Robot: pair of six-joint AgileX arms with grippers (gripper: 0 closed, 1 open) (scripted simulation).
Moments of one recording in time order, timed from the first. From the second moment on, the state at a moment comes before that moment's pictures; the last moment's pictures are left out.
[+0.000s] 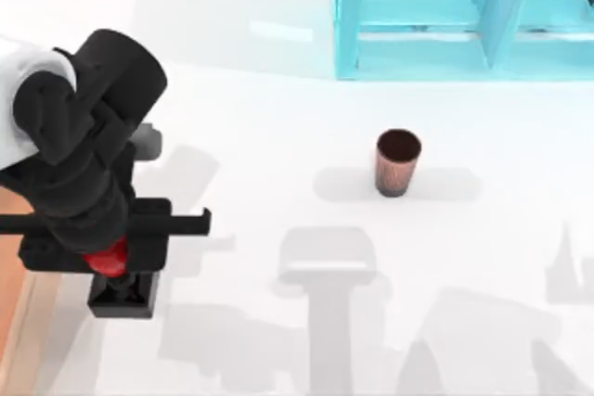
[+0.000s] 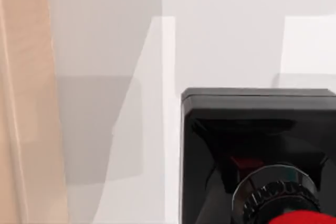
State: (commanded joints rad) left arm -0.48 1.49 1.01 -0.99 -0.05 -0.45; right arm 0.00 0.00 0.00 0.00 0.00 0.00
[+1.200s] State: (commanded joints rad) left arm -0.48 1.49 1.01 -1.00 -0.05 -0.45; right arm 0.00 0.00 0.00 0.00 0.00 0.00
